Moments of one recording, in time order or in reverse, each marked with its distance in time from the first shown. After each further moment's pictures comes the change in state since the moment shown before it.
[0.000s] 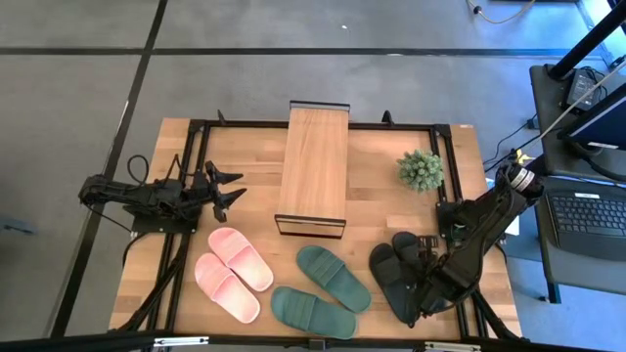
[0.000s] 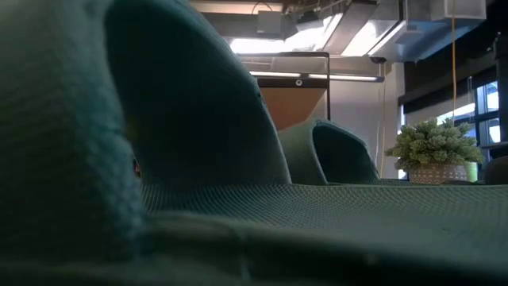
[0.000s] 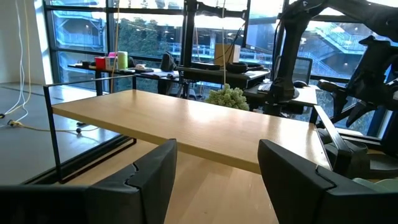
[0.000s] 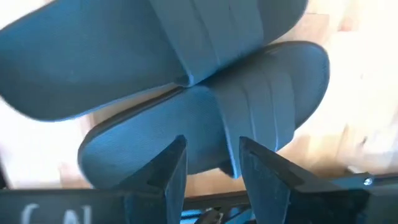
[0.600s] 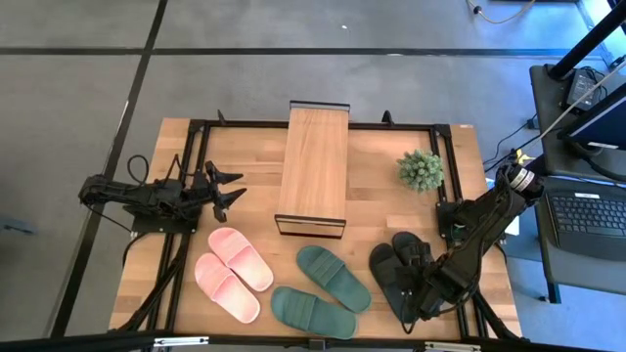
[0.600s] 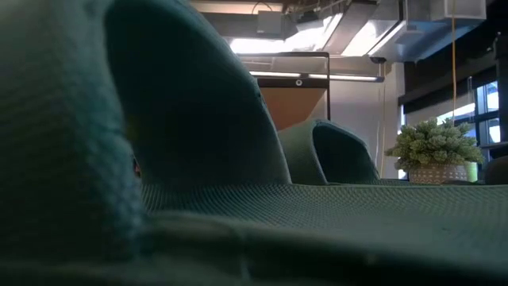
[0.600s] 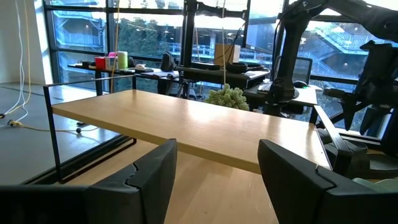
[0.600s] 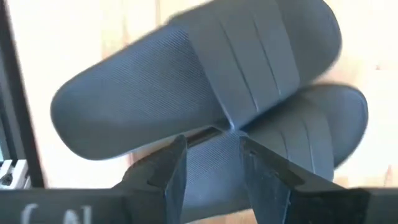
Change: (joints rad) left arm 0.000 0.000 0.000 0.000 0.000 0.000; right arm 0.000 0.000 -0.019 0.167 0.022 0.006
